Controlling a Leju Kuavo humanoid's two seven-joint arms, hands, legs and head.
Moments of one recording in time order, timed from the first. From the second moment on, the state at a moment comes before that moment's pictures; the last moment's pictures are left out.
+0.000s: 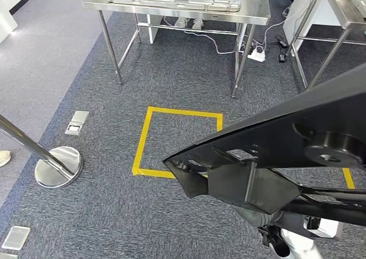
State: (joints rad) left arm -0.06 -0.14 1.39 -0.23 -0.88 -0.22 -0.29; right arm 0.03 -0.20 0.27 -1.92 -0.17 0.53 -0.55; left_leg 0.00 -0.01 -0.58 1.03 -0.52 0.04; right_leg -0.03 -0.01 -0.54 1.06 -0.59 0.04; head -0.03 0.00
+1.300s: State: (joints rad) left arm -0.06 -0.14 1.39 -0.23 -0.88 -0.22 -0.29; right arm 0.04 -0.21 0.27 -1.92 -0.18 0.55 -0.56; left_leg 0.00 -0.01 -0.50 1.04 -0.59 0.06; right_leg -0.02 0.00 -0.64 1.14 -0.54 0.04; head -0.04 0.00
